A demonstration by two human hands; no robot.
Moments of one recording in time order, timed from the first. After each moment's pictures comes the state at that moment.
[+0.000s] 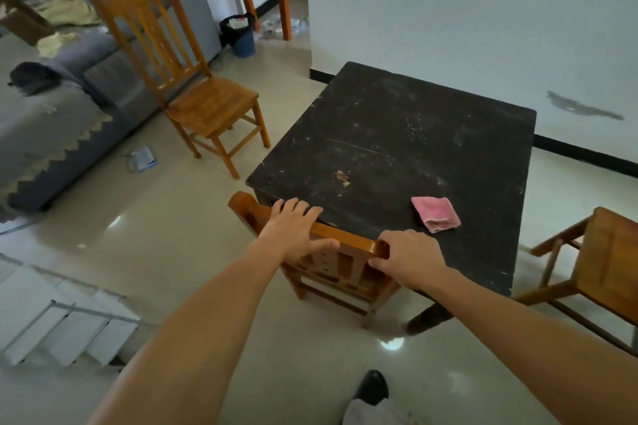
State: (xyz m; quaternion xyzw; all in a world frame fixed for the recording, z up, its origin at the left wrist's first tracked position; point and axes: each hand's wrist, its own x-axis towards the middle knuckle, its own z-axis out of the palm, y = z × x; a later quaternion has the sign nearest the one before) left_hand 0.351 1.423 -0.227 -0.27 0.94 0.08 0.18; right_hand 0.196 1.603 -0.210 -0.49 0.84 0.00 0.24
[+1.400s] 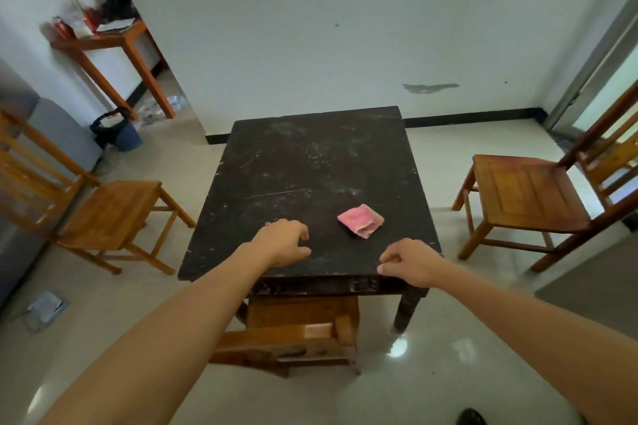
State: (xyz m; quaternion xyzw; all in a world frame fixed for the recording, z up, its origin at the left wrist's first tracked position) left_hand 0.238 1.434 -0.156 -0.10 0.96 0.11 0.23; right_hand 0.164 1.685 -0.187 -0.24 0.89 -0.18 0.34
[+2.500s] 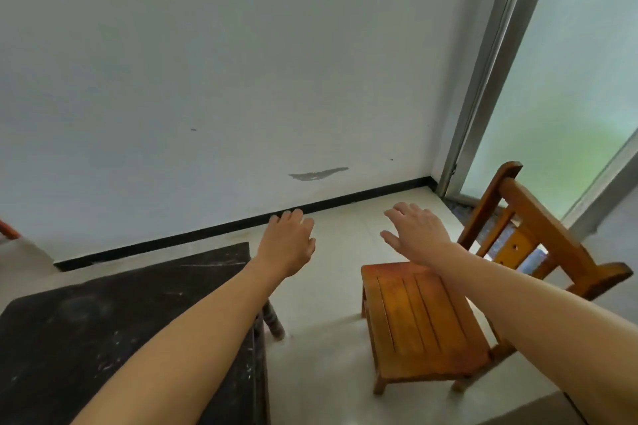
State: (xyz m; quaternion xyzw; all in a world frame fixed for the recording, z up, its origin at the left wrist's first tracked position) left_hand -0.350 1.718 -0.123 0.08 0.99 -0.06 -0.05; right_hand -0.401 1.972 -0.126 -0.23 0.97 0.01 -0.04
